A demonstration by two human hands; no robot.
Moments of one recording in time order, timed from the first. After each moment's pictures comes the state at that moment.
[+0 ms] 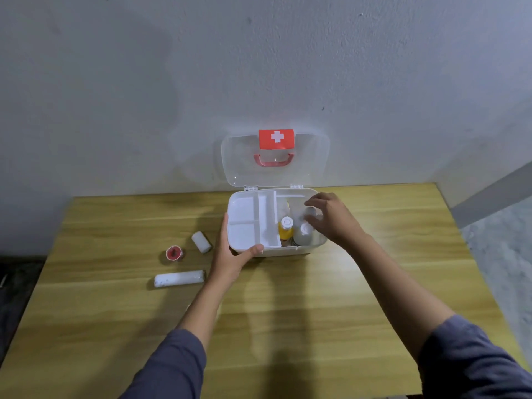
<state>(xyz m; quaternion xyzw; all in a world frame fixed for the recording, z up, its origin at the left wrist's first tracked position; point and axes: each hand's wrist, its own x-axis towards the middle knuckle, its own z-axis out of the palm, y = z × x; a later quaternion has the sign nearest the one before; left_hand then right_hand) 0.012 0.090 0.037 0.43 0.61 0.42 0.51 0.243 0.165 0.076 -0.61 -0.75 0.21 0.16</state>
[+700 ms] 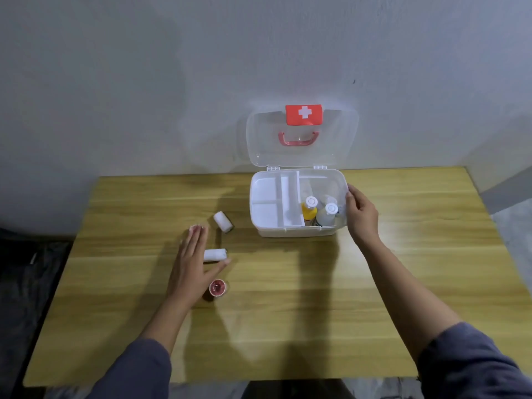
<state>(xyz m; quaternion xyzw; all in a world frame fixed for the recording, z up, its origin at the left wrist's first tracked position) -0.099 0.030 0.012 0.66 0.70 0.16 0.20 0.222 0.128 0.056 -0.70 -0.42 0.38 0.43</state>
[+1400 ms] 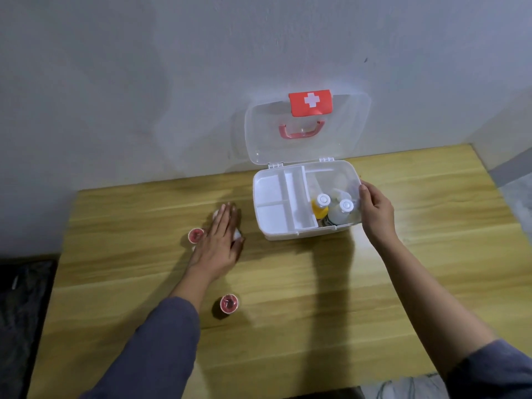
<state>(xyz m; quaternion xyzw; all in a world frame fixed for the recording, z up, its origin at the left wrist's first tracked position) -0.096 0.116 -0.029 0.80 0.57 0.04 0.16 0.216 0.129 0.042 -0.72 -0.41 0.35 0.44</state>
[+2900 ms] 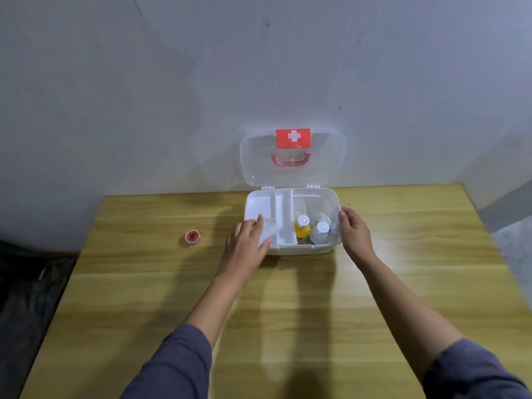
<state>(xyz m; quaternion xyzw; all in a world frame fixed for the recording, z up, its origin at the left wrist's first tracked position) 0.008 0.093 0.056 0.73 0.65 0.14 0.14 0.235 0.131 0.053 -0.68 -0.44 0.43 0.40</state>
